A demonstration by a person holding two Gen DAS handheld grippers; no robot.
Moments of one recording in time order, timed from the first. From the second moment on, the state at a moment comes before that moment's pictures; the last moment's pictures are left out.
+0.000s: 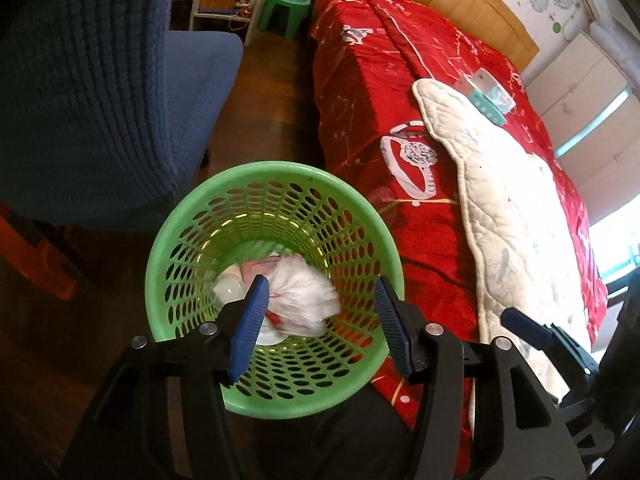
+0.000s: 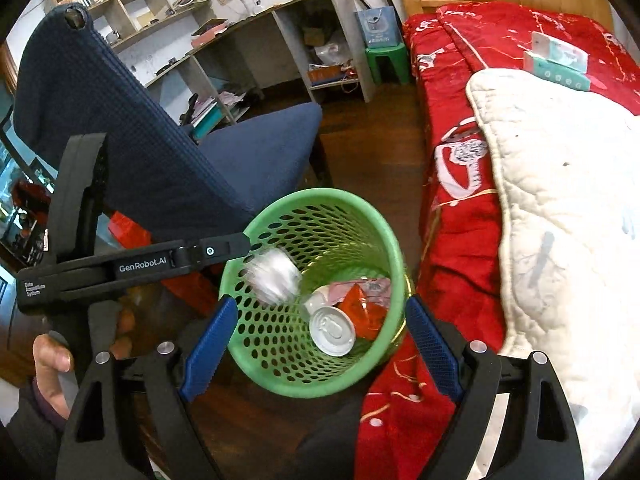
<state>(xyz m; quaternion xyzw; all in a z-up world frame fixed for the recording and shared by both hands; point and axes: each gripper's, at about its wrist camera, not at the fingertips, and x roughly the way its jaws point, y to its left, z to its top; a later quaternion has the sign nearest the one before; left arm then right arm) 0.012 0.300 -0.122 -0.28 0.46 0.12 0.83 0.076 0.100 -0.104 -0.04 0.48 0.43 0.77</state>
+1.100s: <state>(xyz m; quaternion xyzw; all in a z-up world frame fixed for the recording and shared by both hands) 0.038 0.233 -0.090 -0.21 0.46 0.08 0.86 0.078 0.022 -0.088 -0.08 0.46 0.33 0.82</state>
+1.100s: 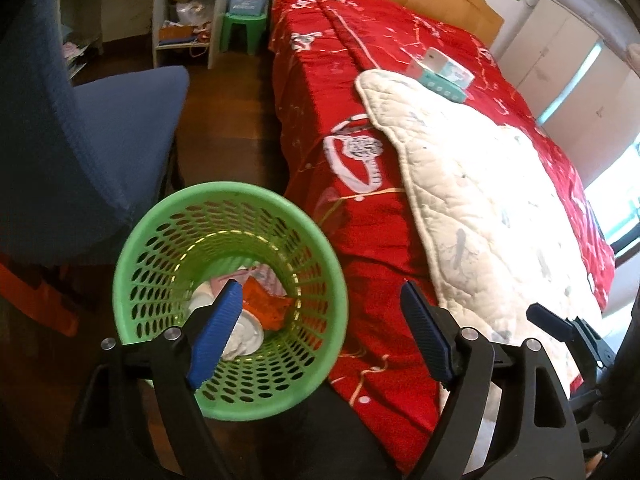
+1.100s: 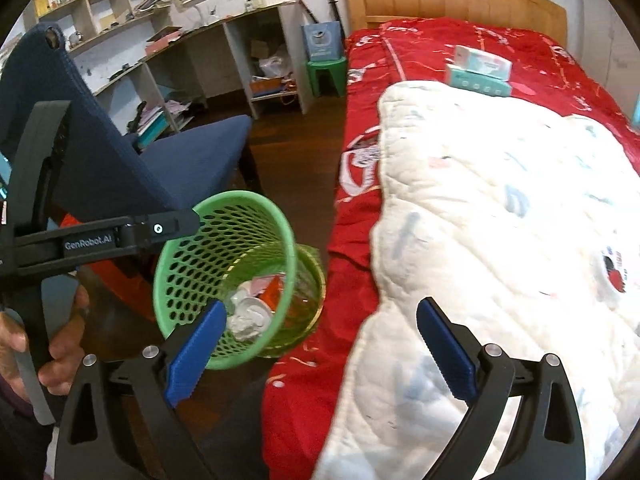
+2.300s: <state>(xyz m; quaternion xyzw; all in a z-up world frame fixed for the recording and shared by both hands) 0.138 0.017 -0.064 -0.09 0.48 -0.10 0.87 0.113 -0.195 -0.083 -0.01 0.46 0.13 0.88</state>
